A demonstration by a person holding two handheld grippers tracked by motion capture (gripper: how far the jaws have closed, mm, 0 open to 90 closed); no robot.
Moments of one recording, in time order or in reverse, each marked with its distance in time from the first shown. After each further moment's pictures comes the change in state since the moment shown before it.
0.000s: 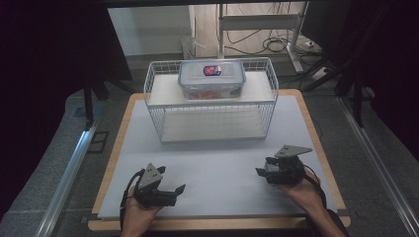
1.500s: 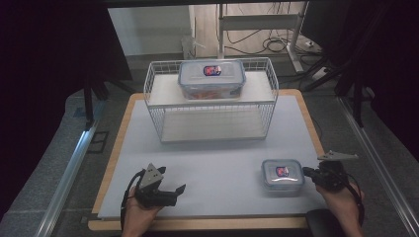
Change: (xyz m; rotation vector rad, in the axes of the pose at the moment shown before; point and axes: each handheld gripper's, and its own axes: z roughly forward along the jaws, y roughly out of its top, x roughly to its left) left arm 0.000 -0.002 0.003 0.007 0.002 -0.002; right arm -0.064 -0.059 -0.062 0.098 -0.237 0.207
